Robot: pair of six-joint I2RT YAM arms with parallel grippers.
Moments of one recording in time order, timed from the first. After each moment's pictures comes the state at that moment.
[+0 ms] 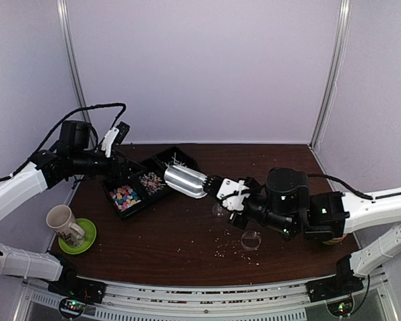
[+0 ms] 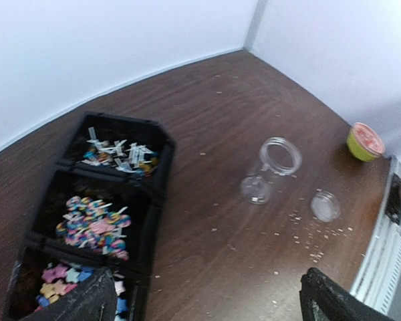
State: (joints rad) left arm -0.43 1.11 0.99 -0.42 0.45 0.01; right arm 1.31 1.26 0.92 0.10 0.42 -0.46
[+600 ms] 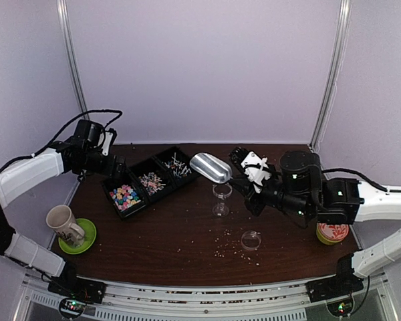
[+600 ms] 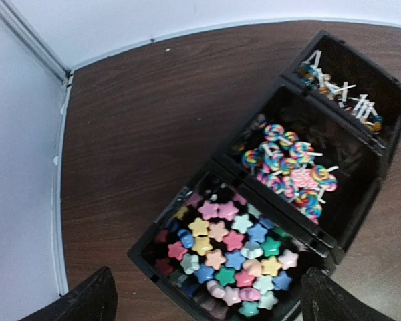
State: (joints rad) left arm -0.31 1.34 1.07 -0.51 -0.14 -0.03; right arm 1.17 1.16 0.95 -0.12 0.38 -0.14
